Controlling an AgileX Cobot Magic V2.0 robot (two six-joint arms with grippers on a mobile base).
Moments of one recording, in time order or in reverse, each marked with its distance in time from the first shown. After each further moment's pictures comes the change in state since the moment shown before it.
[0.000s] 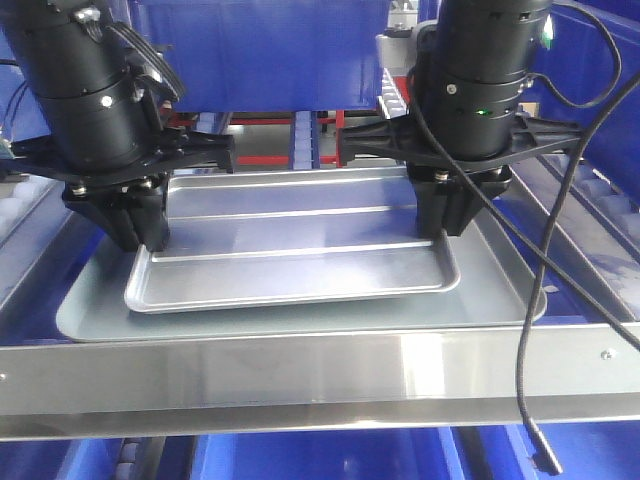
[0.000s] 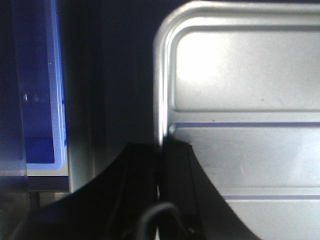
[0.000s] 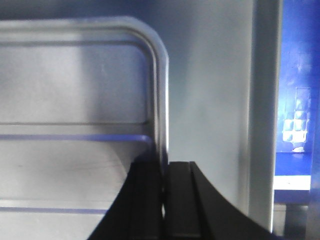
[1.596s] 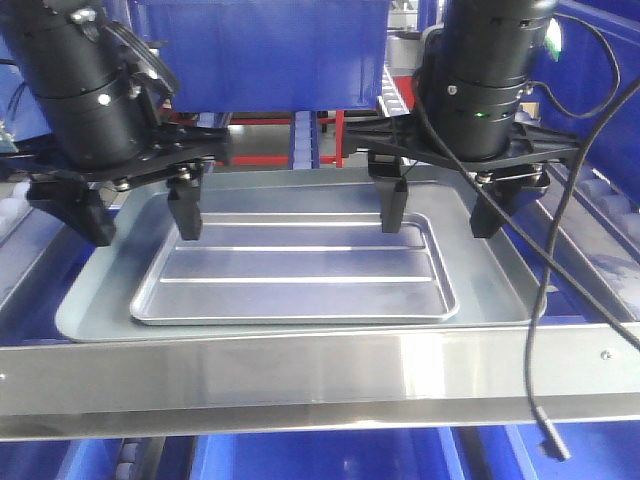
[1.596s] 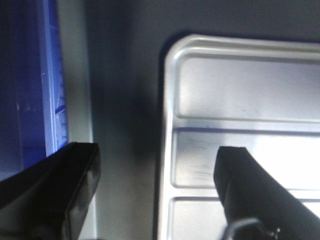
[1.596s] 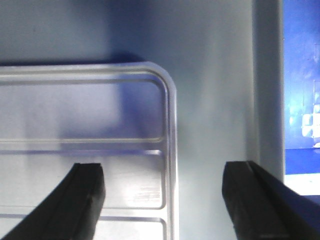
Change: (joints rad) left arm 0.044 0.004 -0.003 -0.003 -0.043 0.022; right arm -0.046 0.020 -0.011 0.048 -0.034 -0.001
